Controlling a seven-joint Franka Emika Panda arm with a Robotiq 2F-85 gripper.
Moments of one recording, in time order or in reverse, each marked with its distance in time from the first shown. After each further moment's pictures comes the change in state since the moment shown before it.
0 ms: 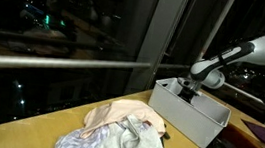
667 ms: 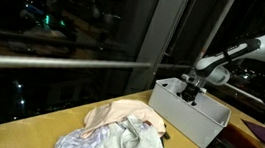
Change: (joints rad) arm -0.046 -0.054 0.006 -0.017 0.001 -0.027 0.000
